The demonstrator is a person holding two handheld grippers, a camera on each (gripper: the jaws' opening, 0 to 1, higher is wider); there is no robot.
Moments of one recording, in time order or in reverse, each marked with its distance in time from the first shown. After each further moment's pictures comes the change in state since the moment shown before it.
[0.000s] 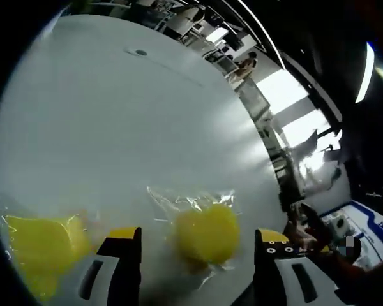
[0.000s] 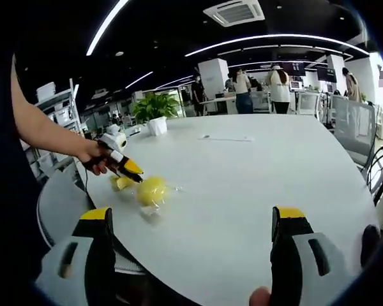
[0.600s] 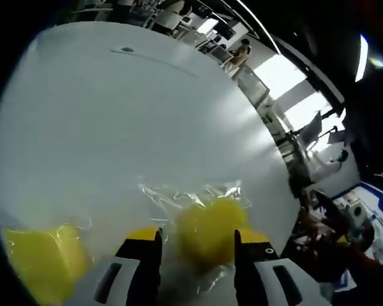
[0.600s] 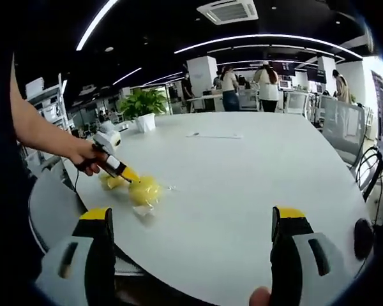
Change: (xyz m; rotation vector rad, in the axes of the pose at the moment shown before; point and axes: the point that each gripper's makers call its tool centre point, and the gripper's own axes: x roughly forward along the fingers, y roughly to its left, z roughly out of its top) left arm 0.009 0.007 -0.013 0.180 0.028 0.139; right arm -0.006 0.006 0.003 0.017 -0.001 -0.147
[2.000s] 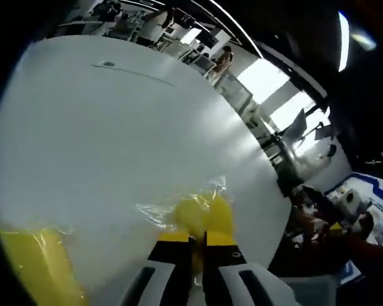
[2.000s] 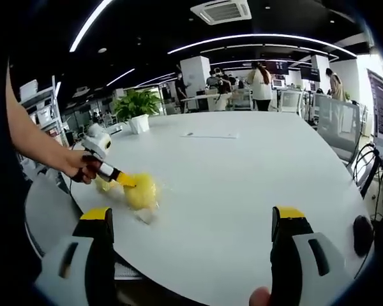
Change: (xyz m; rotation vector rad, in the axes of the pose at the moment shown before) left arm -0.008 -0.029 0.014 0.095 -0.121 -0.179; right arm 0.009 -0.004 0.000 -0.008 0.021 -0.003
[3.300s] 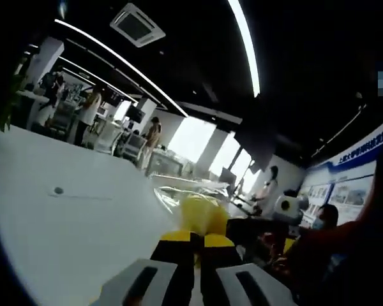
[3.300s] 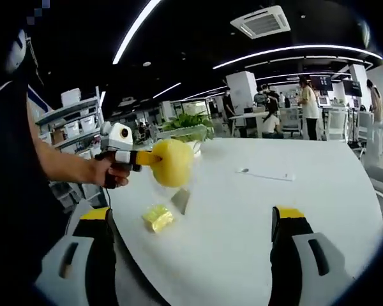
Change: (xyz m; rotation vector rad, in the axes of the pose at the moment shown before) left arm -0.134 -0.124 0.125 0.273 -0.440 -0.328; right arm 0.026 0.107 0.133 -0.078 -0.141 0.369
